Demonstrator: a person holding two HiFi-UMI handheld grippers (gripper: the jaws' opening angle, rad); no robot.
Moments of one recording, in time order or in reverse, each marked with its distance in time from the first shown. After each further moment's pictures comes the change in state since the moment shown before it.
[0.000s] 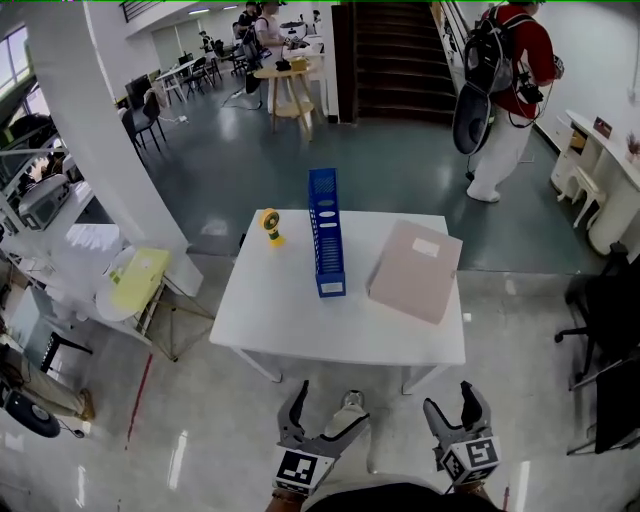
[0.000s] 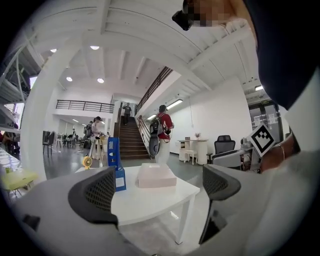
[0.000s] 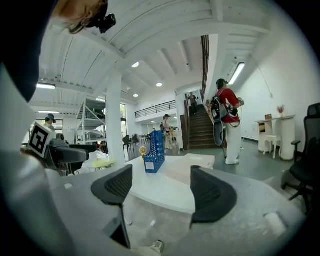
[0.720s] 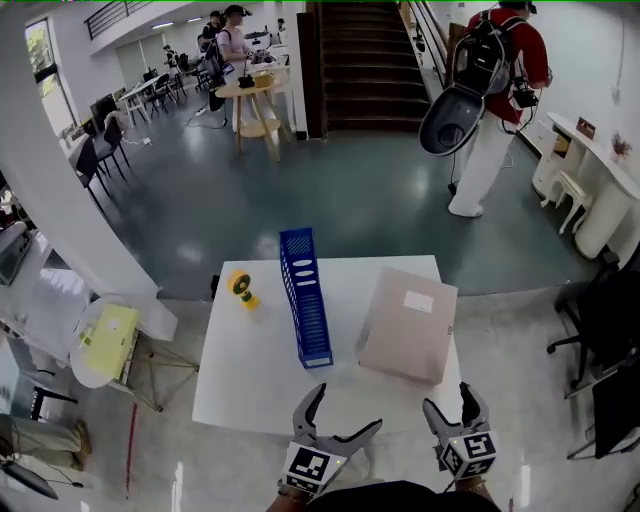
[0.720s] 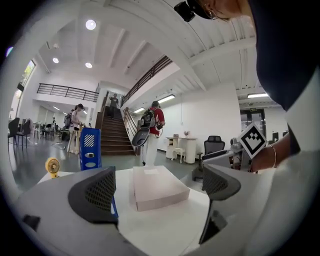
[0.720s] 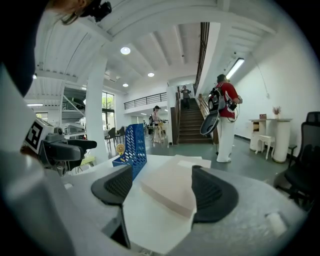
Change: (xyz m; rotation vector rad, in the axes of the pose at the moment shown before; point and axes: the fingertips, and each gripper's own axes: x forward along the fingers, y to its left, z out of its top) left arm 0.208 0.090 0.016 -0.025 0.066 -0.217; right arm 0.190 -0.085 0.042 0.009 0.104 -0.127
